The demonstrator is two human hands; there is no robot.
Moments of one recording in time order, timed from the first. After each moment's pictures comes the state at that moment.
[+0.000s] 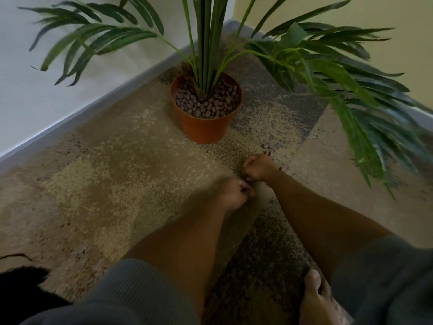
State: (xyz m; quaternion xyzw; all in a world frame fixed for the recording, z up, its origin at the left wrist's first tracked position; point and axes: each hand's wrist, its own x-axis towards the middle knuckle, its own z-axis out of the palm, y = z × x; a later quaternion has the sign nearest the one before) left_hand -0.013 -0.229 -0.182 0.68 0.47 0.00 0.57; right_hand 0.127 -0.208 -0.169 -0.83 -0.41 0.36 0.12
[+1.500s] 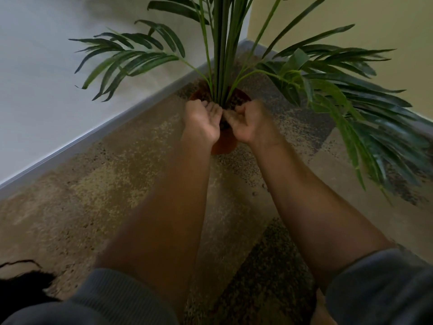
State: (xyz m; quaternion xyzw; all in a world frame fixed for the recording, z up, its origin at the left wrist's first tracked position) left_hand -0.048 -0.110 -0.018 0.03 0.33 0.53 0.78; right_hand 0.053 -0.125 -0.025 -0.48 -0.05 0.59 0.65
